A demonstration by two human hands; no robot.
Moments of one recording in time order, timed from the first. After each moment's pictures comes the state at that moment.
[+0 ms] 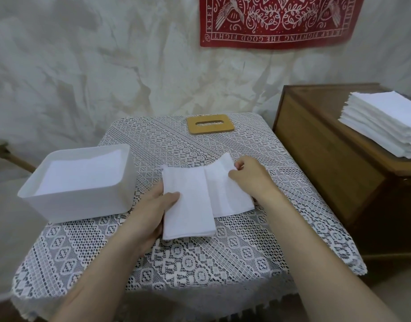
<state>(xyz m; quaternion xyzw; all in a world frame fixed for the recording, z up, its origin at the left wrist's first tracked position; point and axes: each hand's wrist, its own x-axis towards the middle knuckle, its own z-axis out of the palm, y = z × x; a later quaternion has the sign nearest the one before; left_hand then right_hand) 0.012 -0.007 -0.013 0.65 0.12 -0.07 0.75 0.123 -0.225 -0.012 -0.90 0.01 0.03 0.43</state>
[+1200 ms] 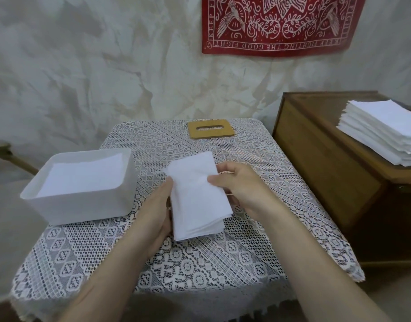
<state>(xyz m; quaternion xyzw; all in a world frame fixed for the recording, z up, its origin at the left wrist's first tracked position) 0.017 -0.025 -0.008 0.57 0.13 -0.03 0.81 0.078 -0.207 0.017 -0.72 -0.06 0.15 0.67</state>
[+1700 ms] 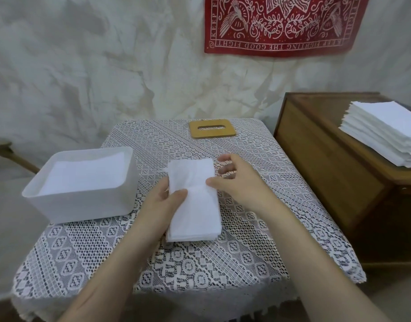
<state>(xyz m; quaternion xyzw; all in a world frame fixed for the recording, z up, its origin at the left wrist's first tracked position) 0.008 -0.018 -0.007 0.71 0.06 0.02 0.70 0.077 -0.207 0.018 -0.84 -0.11 0.04 0.54</state>
